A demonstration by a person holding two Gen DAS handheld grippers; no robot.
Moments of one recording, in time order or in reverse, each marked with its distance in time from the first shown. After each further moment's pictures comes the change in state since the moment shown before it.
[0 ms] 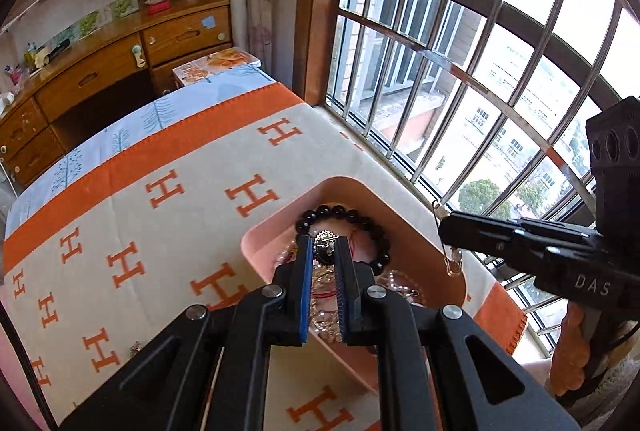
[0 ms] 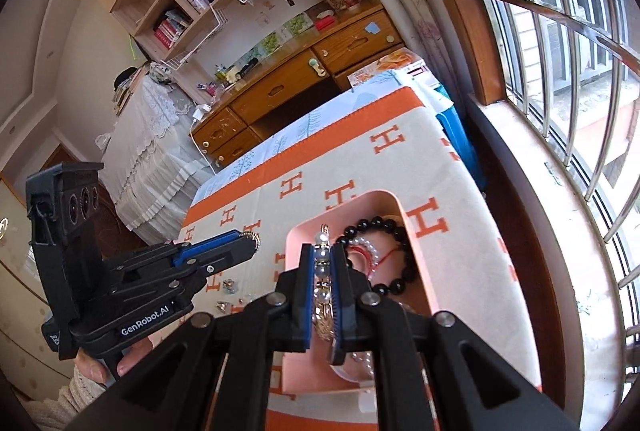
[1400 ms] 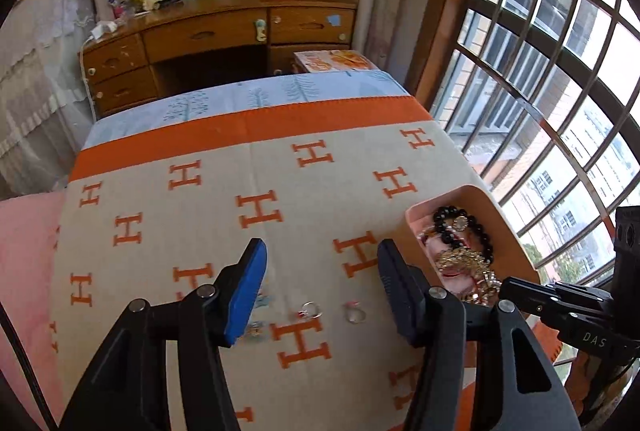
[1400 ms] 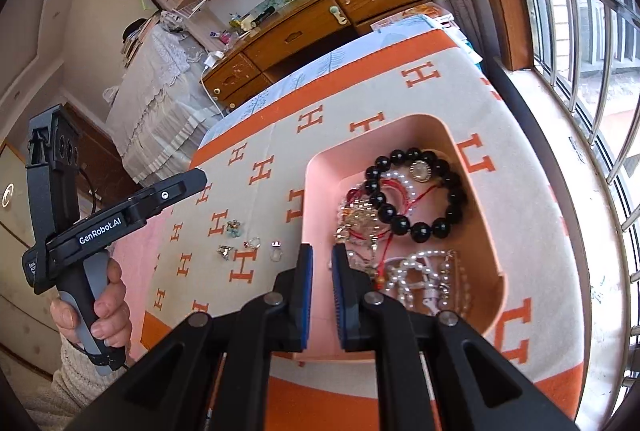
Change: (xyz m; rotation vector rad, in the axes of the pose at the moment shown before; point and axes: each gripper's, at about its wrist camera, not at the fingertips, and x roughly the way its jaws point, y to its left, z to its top) left arm -0.070 0.112 -0.058 -0.309 -0.069 0.256; right arm 0.042 0.038 -0.032 -0.100 0.166 0.071
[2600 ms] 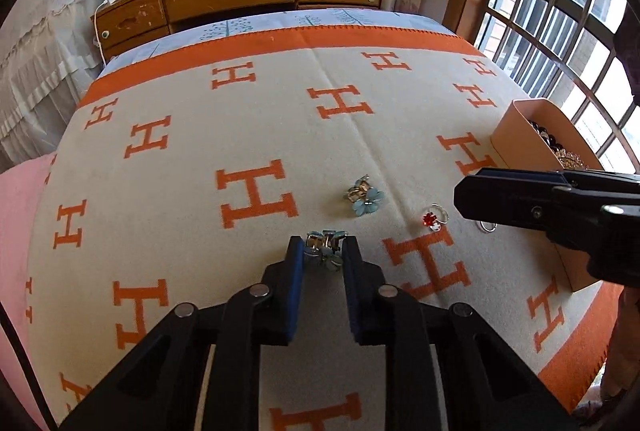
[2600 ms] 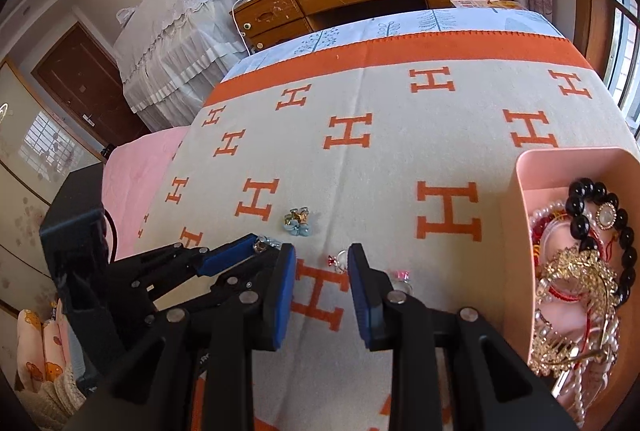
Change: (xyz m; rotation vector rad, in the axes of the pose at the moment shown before) left arm 0.066 0.072 -0.088 0.000 0.073 0.027; right arm 0.129 0.106 0.008 -0.205 0.150 -0.054
